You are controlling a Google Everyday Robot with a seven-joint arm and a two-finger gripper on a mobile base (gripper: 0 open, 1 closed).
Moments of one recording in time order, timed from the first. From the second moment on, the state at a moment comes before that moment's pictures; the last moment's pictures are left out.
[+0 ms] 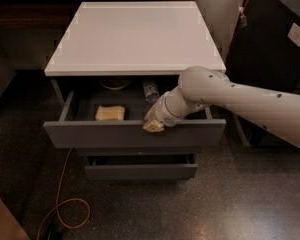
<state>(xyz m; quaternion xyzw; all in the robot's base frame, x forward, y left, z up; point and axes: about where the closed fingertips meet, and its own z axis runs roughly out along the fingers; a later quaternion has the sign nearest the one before) 0.608 -0.014 0.695 -0.61 0.73 0.12 0.29</state>
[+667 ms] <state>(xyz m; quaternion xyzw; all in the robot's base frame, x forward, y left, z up) 0.607 -0.016 0.695 -0.61 0.73 0.12 0.29</state>
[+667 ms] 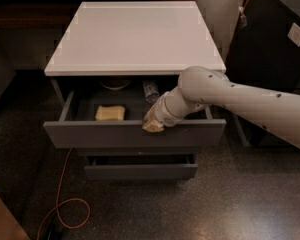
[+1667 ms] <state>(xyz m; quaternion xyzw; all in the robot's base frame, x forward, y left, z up) 0.598 -0.027 0.725 -0.60 0.73 0.14 0.29</state>
